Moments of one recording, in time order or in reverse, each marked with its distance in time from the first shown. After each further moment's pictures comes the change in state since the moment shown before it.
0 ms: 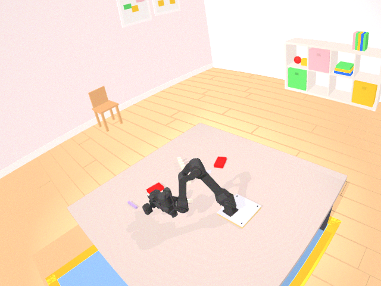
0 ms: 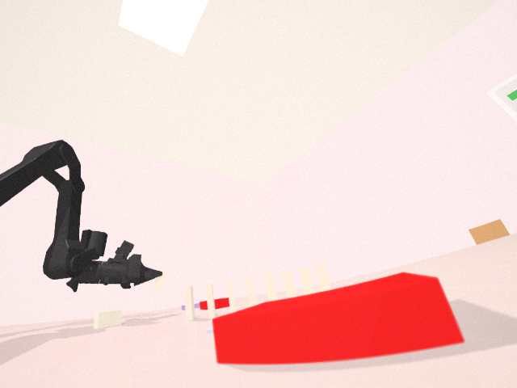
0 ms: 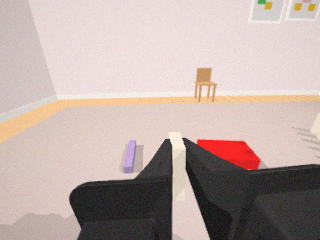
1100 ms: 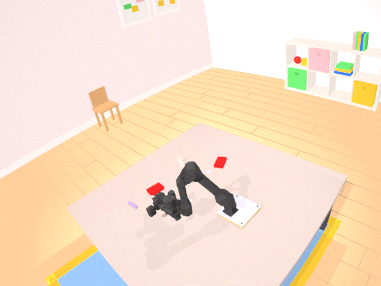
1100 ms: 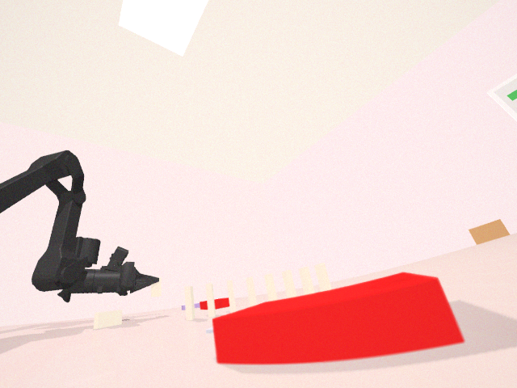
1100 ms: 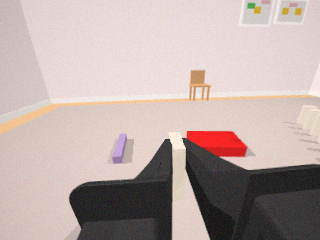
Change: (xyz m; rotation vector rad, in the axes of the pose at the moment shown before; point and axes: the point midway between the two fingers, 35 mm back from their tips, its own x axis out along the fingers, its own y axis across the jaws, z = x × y) arm -0.012 -0.014 -0.021 0.006 -0.022 -0.035
